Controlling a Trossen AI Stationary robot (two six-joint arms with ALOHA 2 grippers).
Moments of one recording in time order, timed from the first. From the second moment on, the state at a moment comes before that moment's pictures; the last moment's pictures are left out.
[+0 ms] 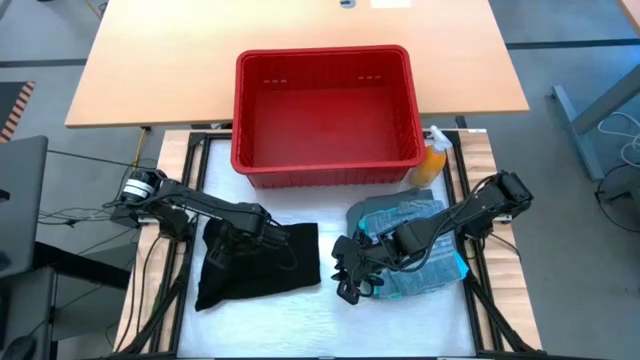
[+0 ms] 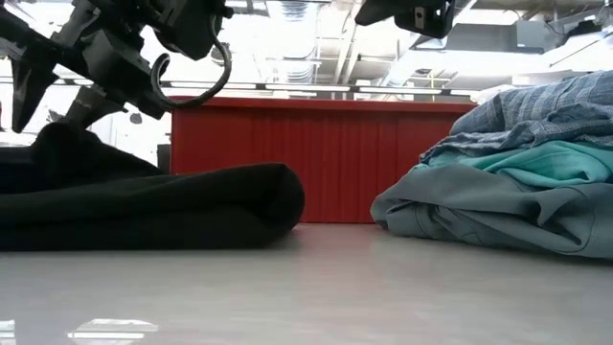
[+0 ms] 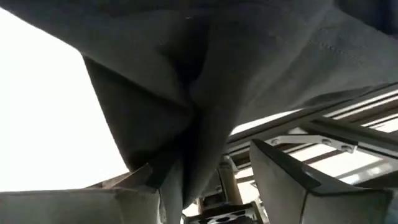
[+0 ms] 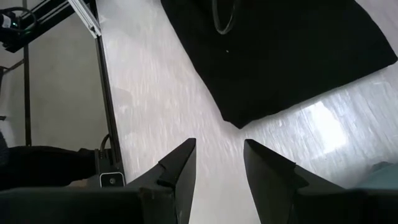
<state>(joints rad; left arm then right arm) -0.19 1.68 1.19 -1.56 0.07 0.23 0.42 1.68 1.43 -0.59 0.16 0.78</state>
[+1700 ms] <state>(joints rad) -0.73 1.43 0.88 -0.84 -0.37 -0.48 0.39 1.68 1.43 -0.63 0.16 0.65</state>
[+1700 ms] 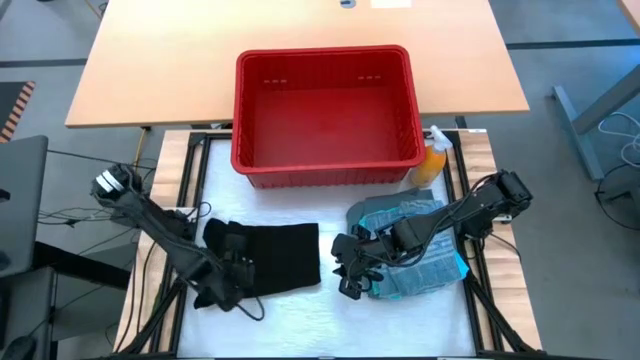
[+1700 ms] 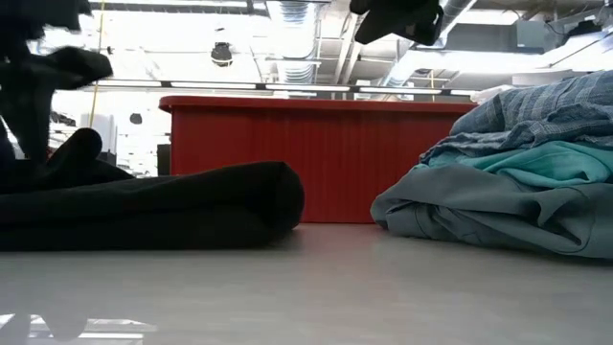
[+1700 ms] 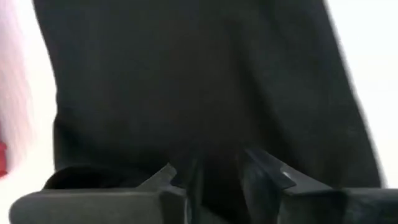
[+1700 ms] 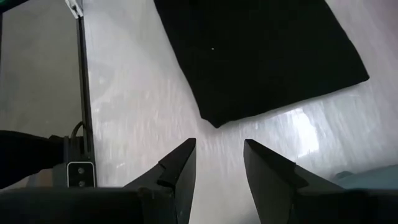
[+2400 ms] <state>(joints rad) -0.67 1.31 0.90 -1.56 -0.34 -0.95 0.39 1.68 1.43 -0.63 0.16 0.66</state>
